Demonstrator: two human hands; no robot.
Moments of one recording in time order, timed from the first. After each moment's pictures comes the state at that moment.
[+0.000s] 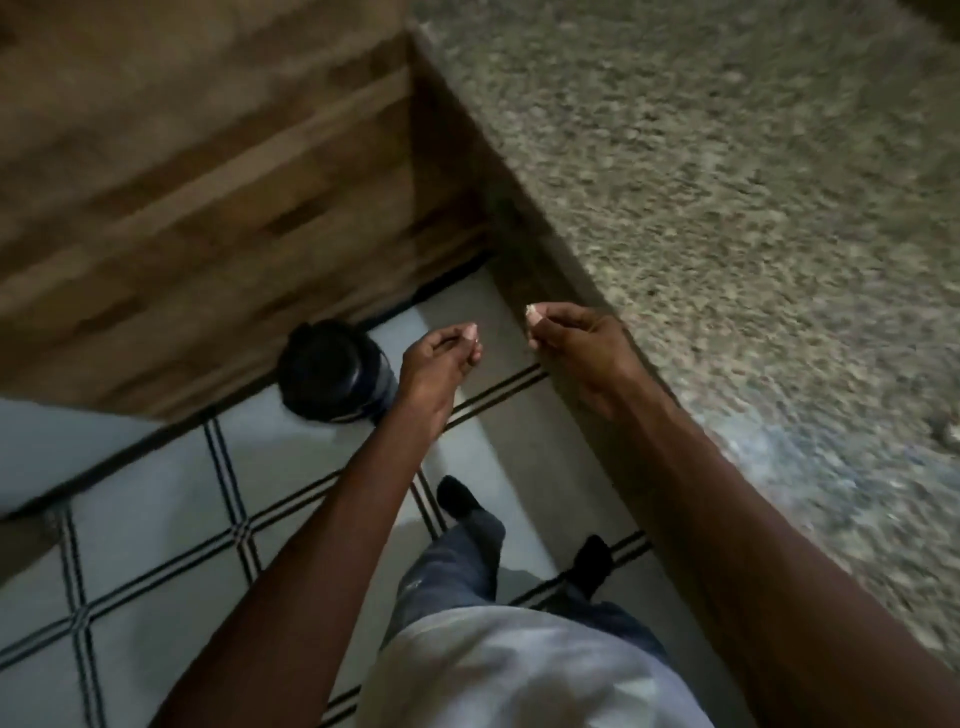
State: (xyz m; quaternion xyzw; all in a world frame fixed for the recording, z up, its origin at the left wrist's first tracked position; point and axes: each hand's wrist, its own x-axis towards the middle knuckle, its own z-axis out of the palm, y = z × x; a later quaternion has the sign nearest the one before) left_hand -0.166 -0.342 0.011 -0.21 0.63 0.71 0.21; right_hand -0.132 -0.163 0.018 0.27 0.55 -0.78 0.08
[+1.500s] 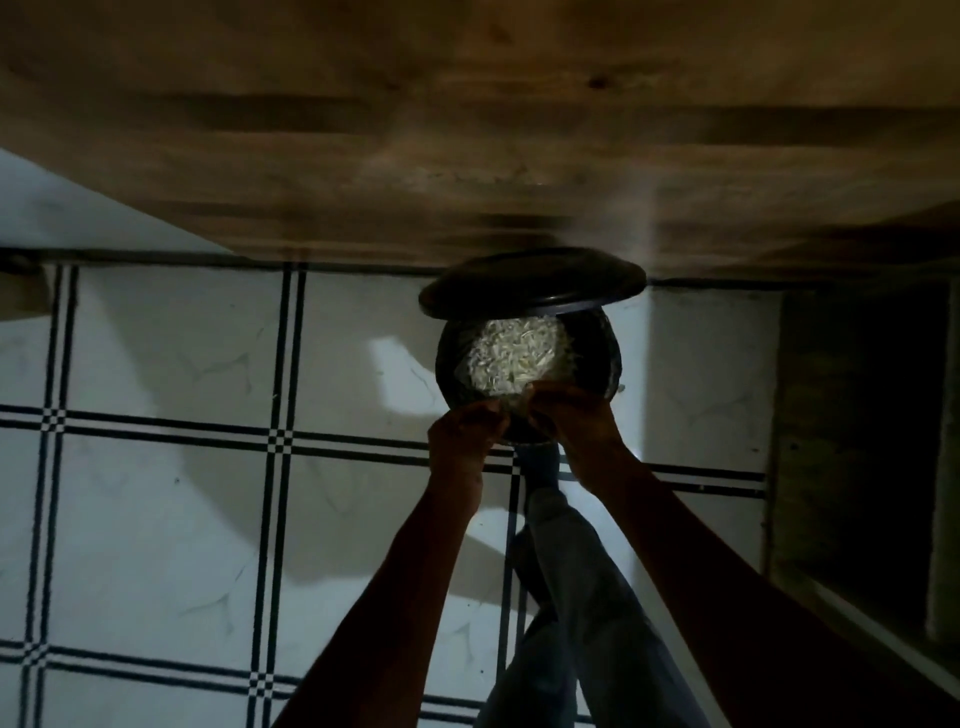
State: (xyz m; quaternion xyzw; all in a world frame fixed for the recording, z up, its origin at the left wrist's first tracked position) left_hand -0.357 -0.770 -0.367 -0.55 0.49 0.67 0.12; right_hand -0.426 -0.644 -0.349 0.28 0.66 -0.59 0.38
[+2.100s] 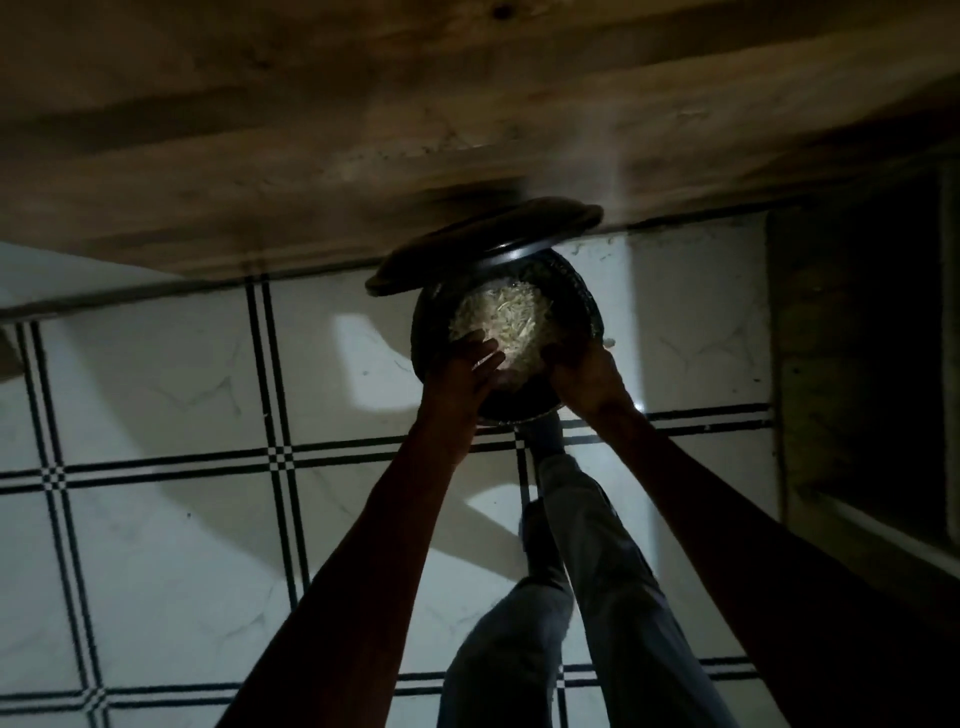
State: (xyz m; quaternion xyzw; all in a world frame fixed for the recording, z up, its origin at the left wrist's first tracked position) left_hand -0.410 -0.776 -0.386 -0.49 0.42 0.73 0.21; right_hand -0.442 -0.611 -0.390 0.16 0.79 -0.46 0.36
